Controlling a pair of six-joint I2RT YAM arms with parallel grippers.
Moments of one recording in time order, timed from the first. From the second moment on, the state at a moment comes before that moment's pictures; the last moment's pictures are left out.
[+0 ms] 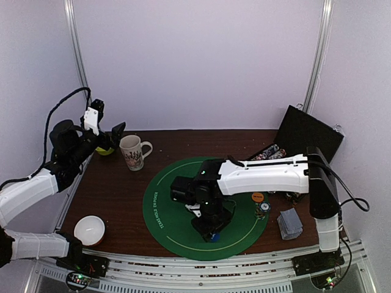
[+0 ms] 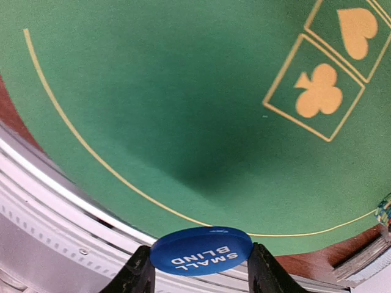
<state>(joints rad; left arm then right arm) -0.31 1.03 0.69 0.39 0.05 0.22 1.20 2.09 1.74 -1.29 -0.04 0.53</state>
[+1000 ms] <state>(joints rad) -0.31 1.04 0.68 0.40 0.05 0.21 1.30 2.48 2.22 -1.30 -0.03 0.50</state>
